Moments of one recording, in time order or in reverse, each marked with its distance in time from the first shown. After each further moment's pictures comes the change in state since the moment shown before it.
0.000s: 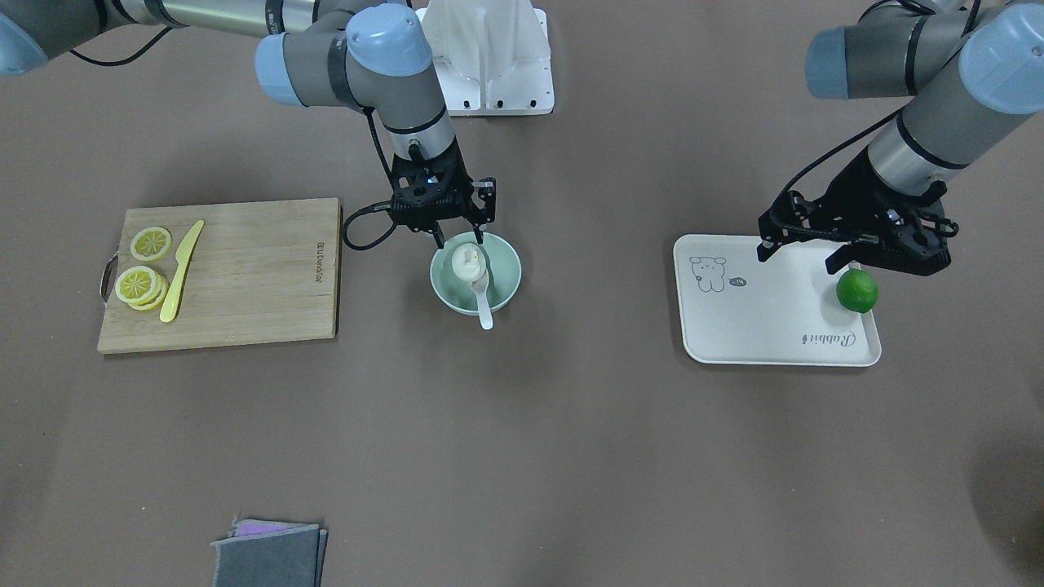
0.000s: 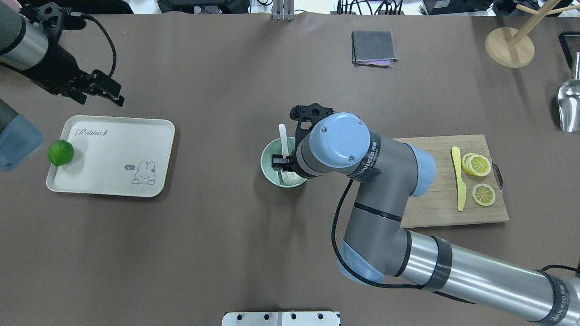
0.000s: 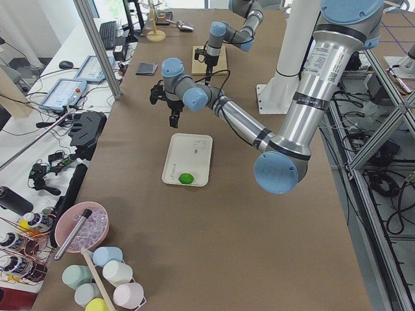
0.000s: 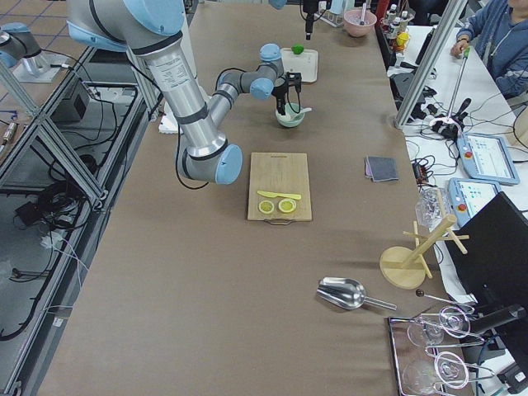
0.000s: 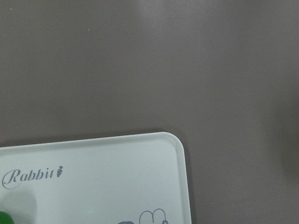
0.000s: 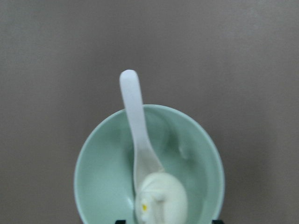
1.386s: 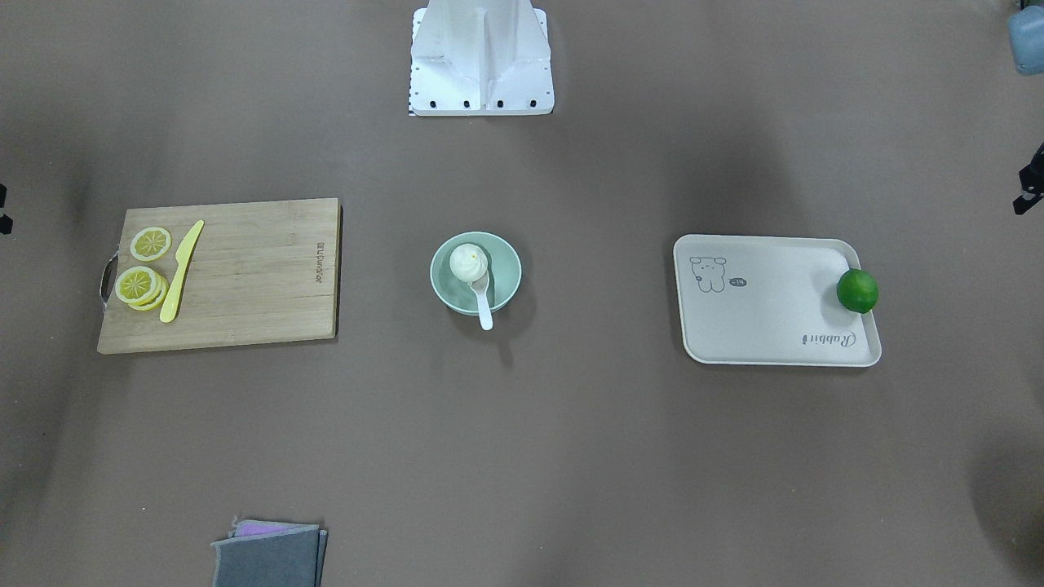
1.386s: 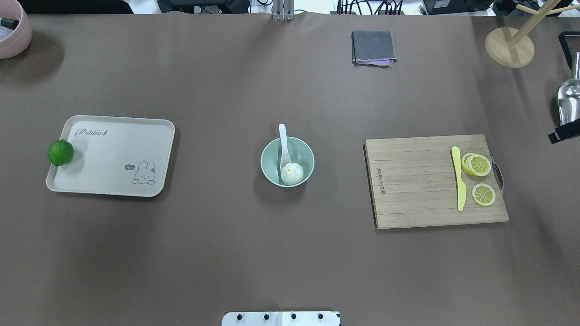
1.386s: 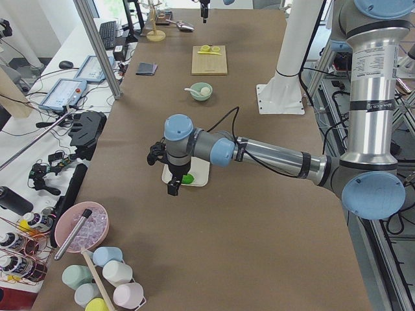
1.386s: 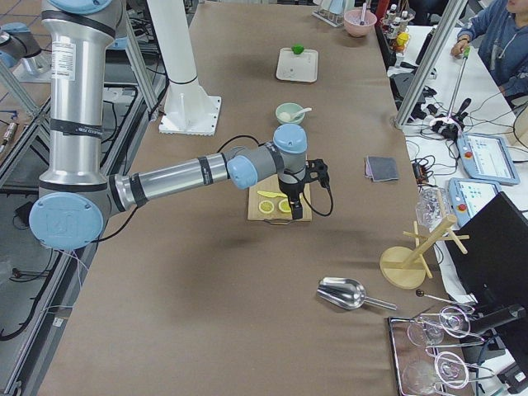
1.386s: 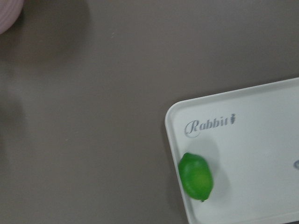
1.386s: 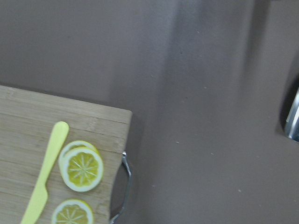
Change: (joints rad) left arm -0.396 0.392 0.040 0.002 -0.004 0.715; right arm 0.787 -0.739 0.190 -0.005 0.513 -1.027
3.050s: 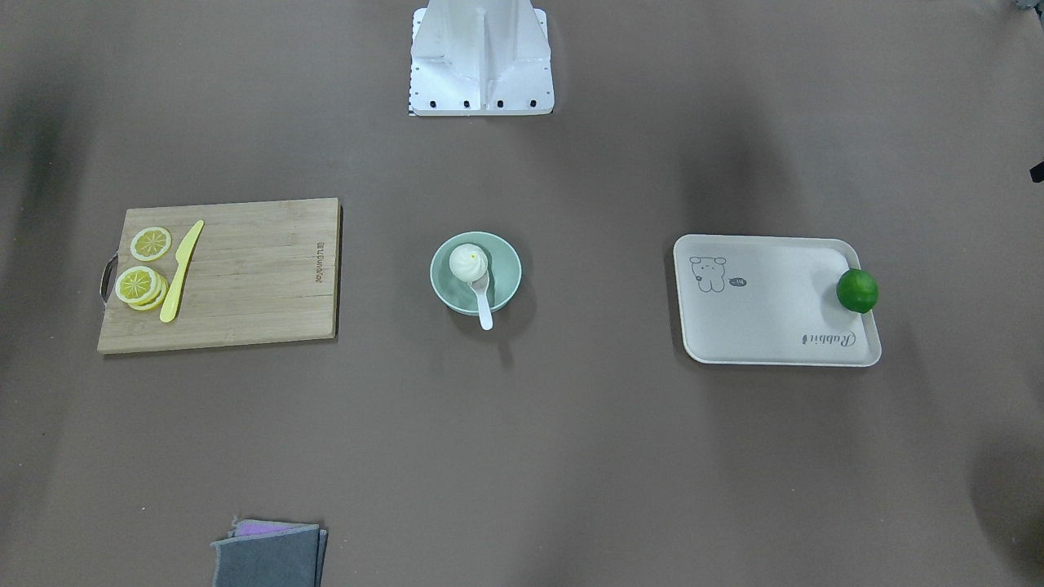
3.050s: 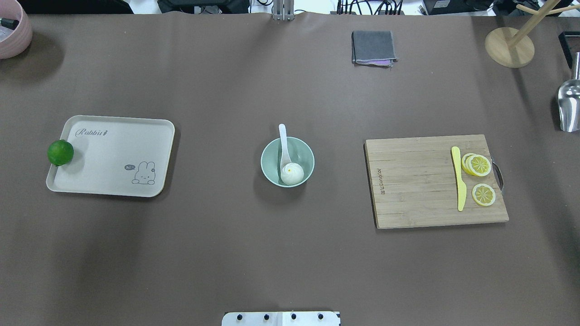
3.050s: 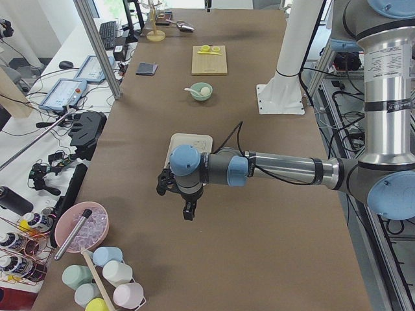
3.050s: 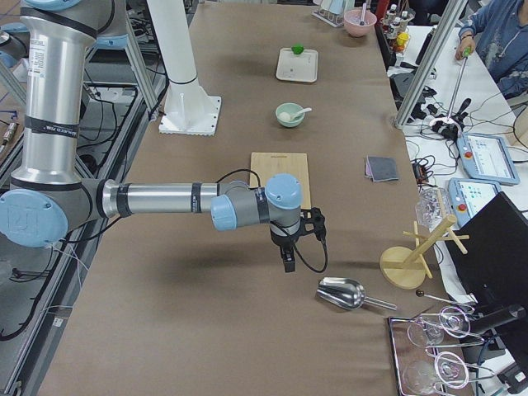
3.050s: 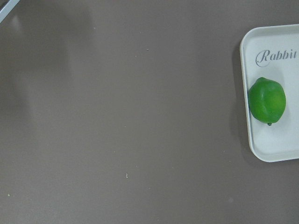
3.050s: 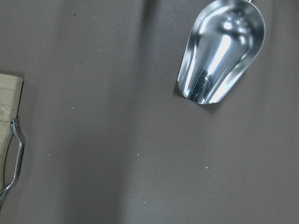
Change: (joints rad) left arm -0.079 0.053 0.021 0.126 -0.143 0.068; right arm 0.177 -0.041 -0.161 0.012 0.023 -0.208
